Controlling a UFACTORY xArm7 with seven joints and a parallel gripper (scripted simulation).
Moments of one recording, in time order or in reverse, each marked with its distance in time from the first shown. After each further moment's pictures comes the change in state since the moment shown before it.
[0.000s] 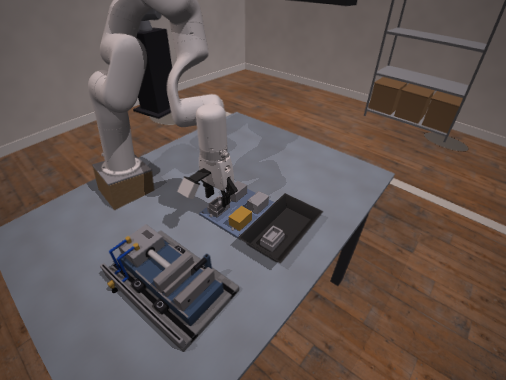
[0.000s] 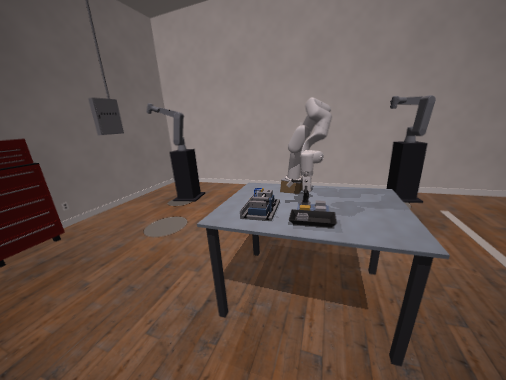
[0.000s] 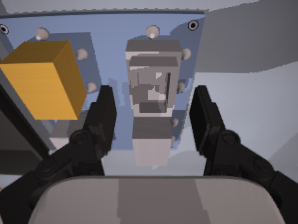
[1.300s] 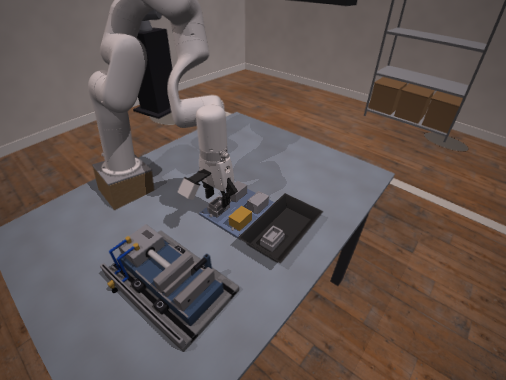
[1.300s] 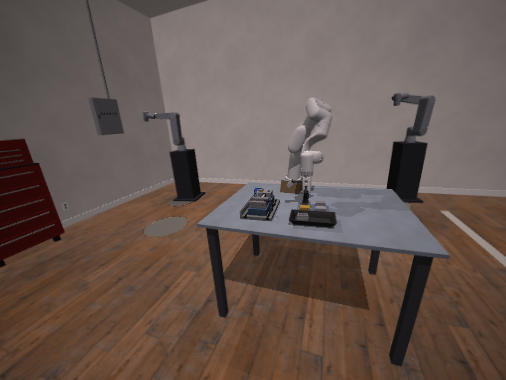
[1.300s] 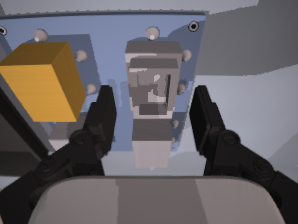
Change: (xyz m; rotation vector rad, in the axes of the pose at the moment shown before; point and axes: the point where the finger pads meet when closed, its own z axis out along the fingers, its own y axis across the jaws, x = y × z) arm 0.000 0.000 0.003 0.000 0.000 0.000
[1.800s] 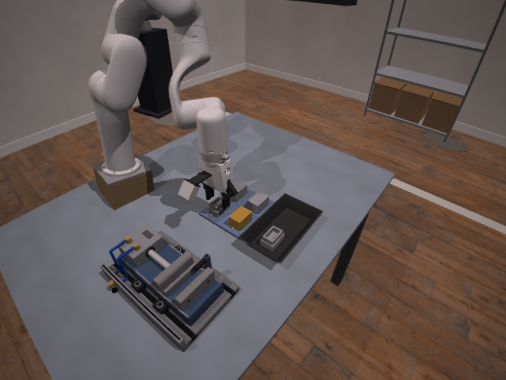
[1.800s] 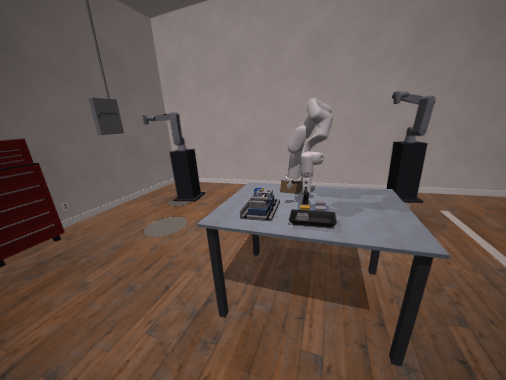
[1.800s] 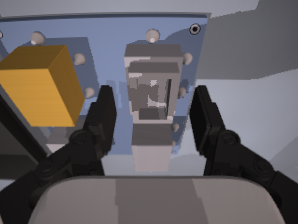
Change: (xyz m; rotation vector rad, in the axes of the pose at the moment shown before) arm 0.000 0.000 0.006 0.000 0.000 0.000
